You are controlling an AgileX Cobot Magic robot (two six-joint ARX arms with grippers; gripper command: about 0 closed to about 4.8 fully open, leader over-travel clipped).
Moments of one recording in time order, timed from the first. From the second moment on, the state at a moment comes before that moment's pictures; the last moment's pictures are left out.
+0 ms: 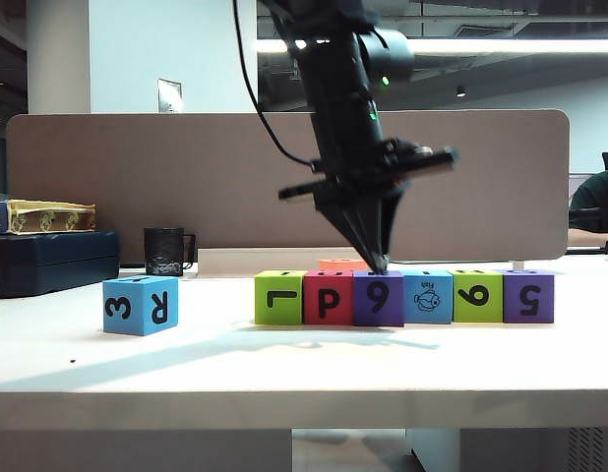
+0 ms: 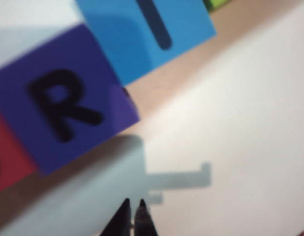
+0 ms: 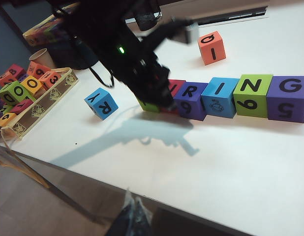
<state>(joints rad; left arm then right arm) -0.76 2.30 2.18 -1.11 0.07 -0.13 0.00 0.09 0.51 -0.72 -0.60 0.21</state>
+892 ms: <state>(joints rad) -0.76 2.41 2.18 -0.98 -0.04 -0.13 0.00 0.09 0.51 -0.72 -0.60 0.21</state>
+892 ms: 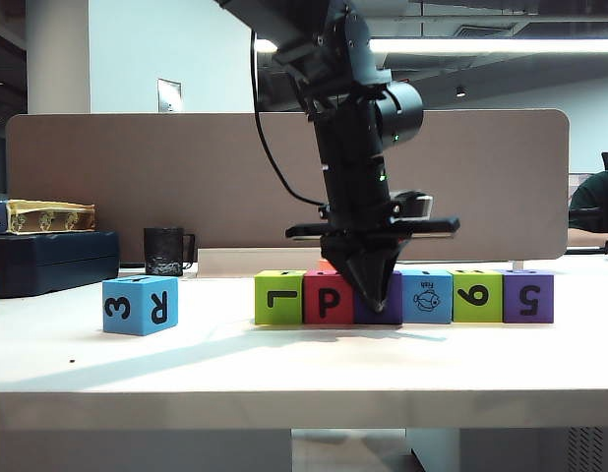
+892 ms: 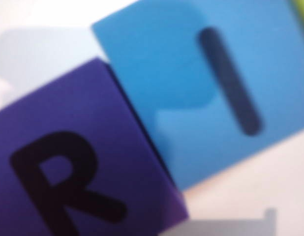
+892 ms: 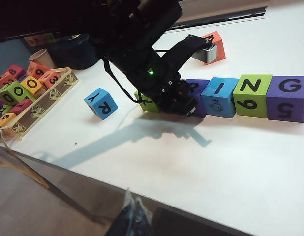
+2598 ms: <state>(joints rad) -0.34 1.86 2.11 -1.41 -0.14 0.03 0.00 0.09 0.51 -0.72 -0.60 0.21</state>
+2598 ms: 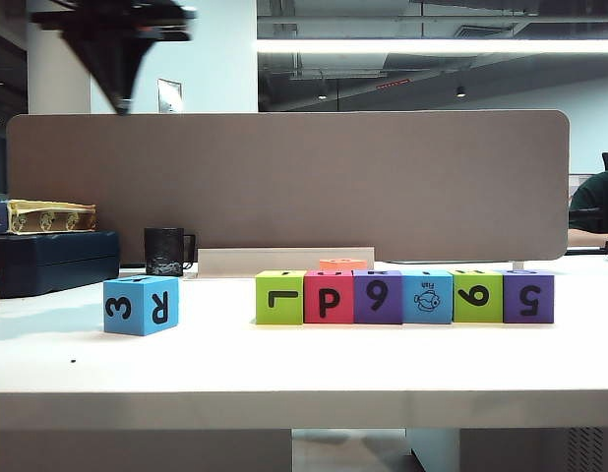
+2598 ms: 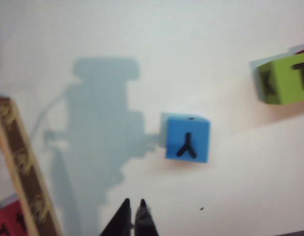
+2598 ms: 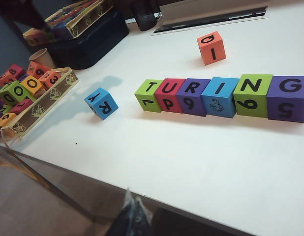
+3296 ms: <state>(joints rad) -0.31 1.70 2.07 -1.43 -0.18 0.03 0.00 0.09 0.51 -0.72 -0.60 0.21</state>
